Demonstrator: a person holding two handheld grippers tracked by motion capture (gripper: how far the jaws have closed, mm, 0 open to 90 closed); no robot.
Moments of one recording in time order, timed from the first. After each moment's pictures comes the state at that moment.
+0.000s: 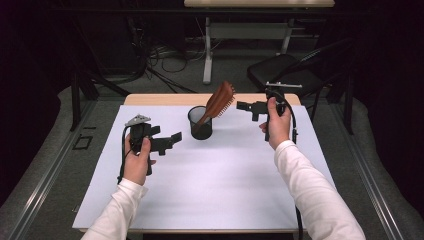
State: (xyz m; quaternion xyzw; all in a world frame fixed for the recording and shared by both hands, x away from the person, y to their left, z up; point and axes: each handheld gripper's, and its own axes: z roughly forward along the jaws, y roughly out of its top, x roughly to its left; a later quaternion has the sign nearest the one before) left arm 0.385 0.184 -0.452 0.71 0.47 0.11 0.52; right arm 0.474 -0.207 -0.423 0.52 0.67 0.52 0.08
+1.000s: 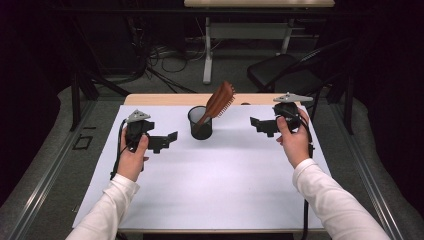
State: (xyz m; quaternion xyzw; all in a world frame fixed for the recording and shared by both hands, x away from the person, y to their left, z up) left arm 0.386 0.192 -0.437 0.75 0.44 0.15 0.47; right arm 0.413 -0.226 -0.415 0.46 0.74 0.44 0.23
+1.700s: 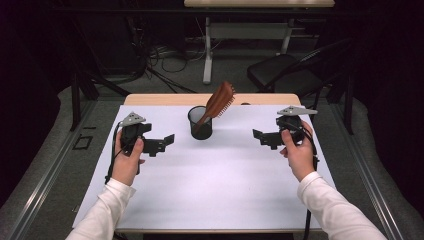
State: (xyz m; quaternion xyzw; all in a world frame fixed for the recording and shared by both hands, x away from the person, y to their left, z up) left arm 0.371 0.198 -0.436 0.75 0.43 0.16 0.48; right arm 0.387 -0.236 -0.435 0.45 0.74 0.45 0.21
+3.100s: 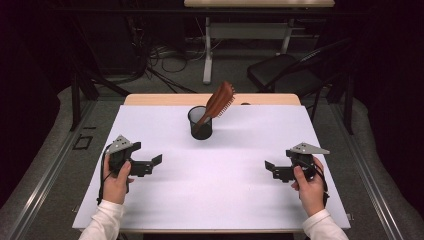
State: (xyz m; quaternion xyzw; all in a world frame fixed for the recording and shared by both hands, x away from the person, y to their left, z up) left arm 0.342 0.238 -0.492 0.74 0.42 0.17 0.49; right arm 0.328 -0.273 -0.510 0.47 0.74 0.44 0.21
